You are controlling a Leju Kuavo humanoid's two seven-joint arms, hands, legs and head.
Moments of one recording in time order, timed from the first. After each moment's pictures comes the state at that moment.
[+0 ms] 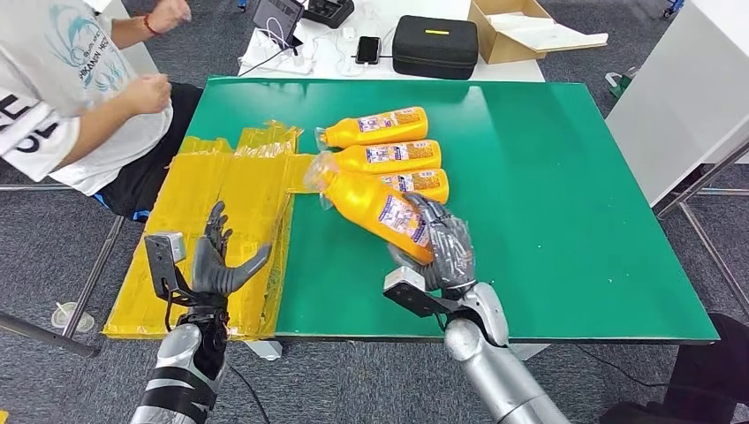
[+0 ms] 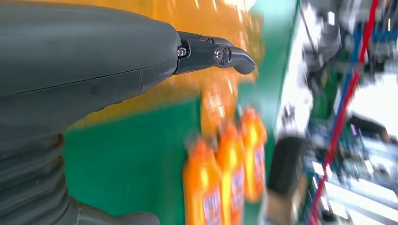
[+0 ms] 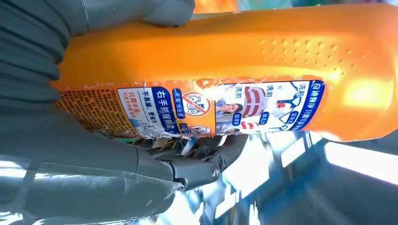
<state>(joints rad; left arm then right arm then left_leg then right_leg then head) -0.26 -0.23 -0.06 -0.99 0.06 -0.09 -0.53 -0.28 0.02 0.42 -1.17 0.60 -0.60 -0.48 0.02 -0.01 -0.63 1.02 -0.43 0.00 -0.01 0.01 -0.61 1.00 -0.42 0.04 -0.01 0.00</state>
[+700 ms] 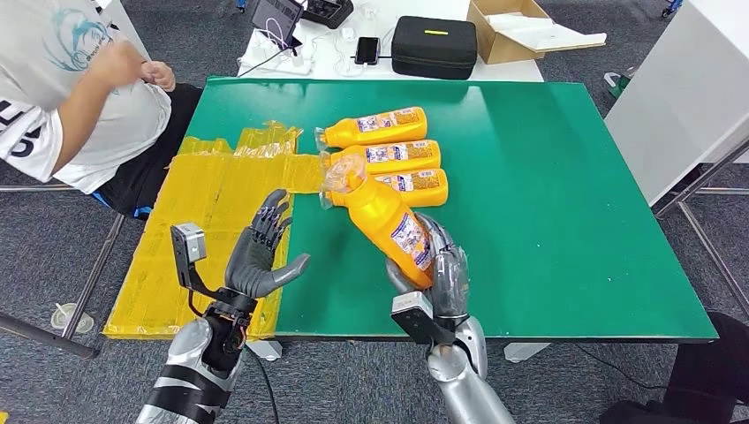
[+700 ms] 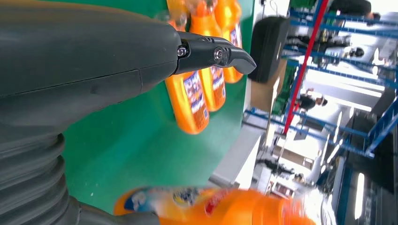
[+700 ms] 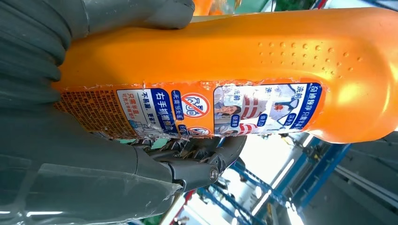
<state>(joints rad) -0.26 -0.21 -0.24 -1.05 0.25 -0.37 -0.49 -0.18 0.19 0.28 -1.10 0.50 -0.63 -0.69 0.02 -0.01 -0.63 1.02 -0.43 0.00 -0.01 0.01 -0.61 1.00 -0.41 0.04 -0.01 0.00</state>
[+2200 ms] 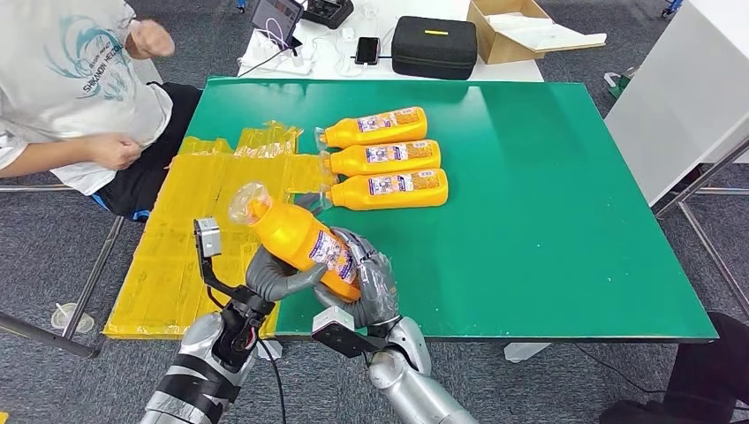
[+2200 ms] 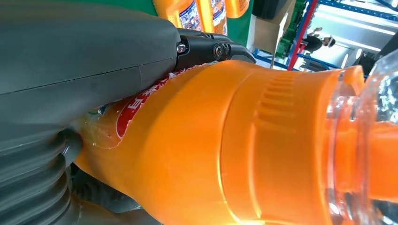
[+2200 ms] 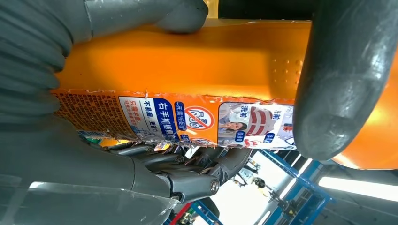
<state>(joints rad) -0.32 -0.19 -0.32 -0.95 0.39 -0.54 -0.46 -0.32 0.31 0.49 -0.79 0.51 -0.69 -0.70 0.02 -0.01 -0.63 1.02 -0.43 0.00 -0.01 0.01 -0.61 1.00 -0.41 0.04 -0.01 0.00</state>
